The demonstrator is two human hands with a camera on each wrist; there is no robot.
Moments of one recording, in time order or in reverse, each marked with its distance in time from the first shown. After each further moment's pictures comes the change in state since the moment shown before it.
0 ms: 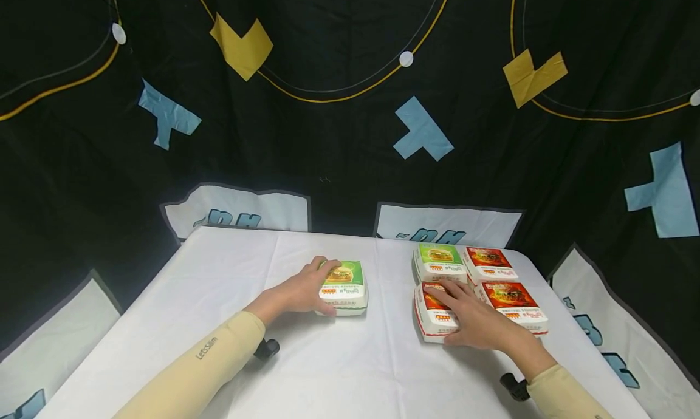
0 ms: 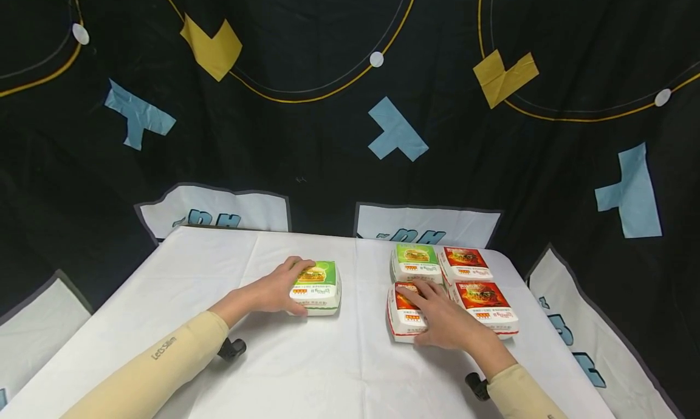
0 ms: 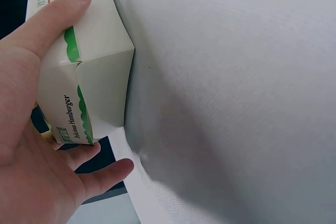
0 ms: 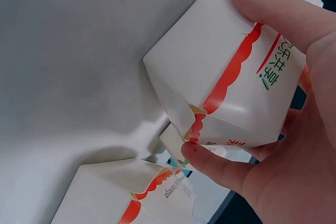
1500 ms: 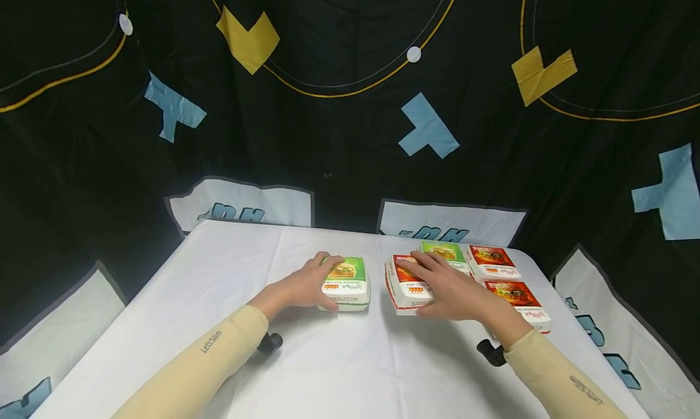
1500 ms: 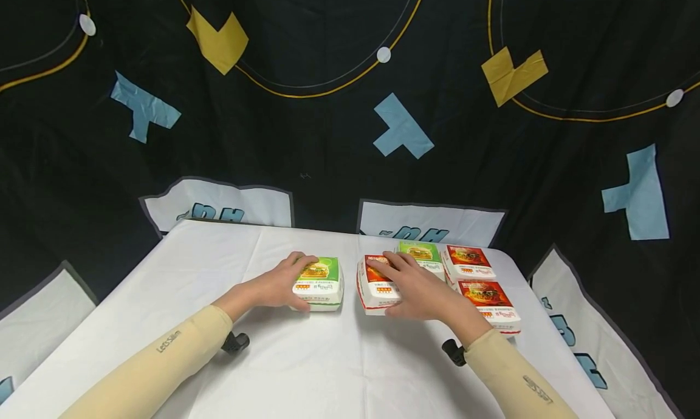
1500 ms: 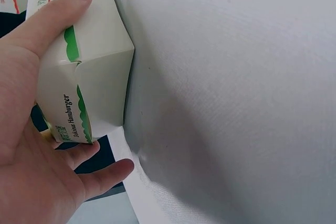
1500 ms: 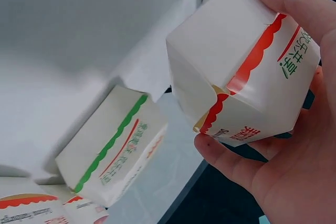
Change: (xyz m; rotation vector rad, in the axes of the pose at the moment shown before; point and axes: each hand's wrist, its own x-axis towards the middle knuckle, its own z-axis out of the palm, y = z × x) left_hand 0.000 -0.001 0.002 0.004 -0.003 -0.006; right_hand 0.043 -0.049 -0.040 -0.085 0.018 -0.120
